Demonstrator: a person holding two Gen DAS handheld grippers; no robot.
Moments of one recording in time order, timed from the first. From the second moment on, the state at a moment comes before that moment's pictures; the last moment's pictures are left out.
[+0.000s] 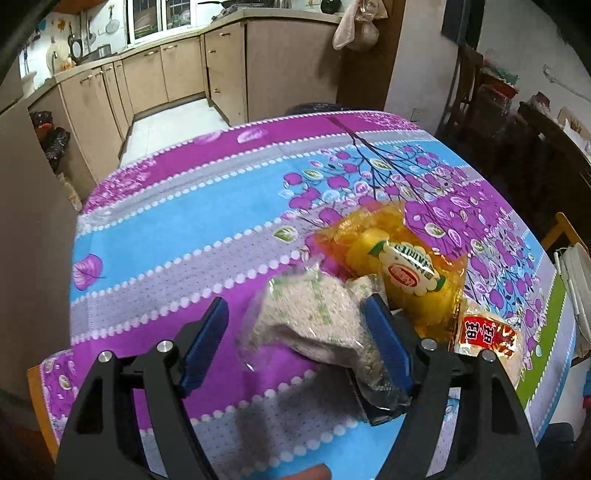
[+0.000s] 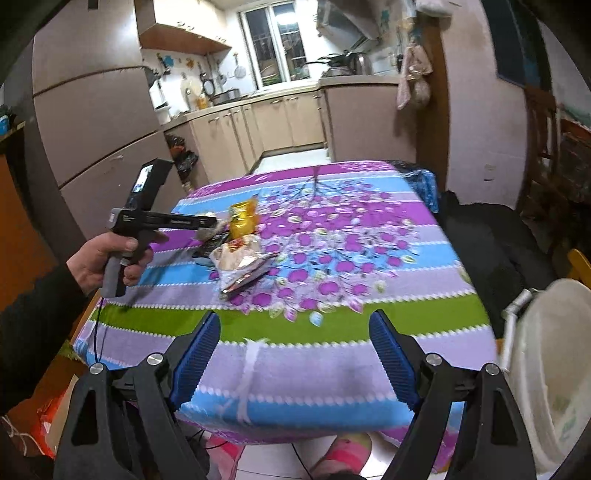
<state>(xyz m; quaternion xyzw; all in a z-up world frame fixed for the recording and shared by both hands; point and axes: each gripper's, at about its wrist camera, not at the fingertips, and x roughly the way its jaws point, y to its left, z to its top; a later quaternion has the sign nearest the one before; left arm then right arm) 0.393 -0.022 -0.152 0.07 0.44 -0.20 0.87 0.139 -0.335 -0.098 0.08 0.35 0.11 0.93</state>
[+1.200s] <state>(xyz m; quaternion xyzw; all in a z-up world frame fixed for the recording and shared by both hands) 0.343 0.017 -0.137 -0.04 0.38 -0.18 0.91 0.312 -0.207 -0.160 -0.09 0.45 0.20 0.86</state>
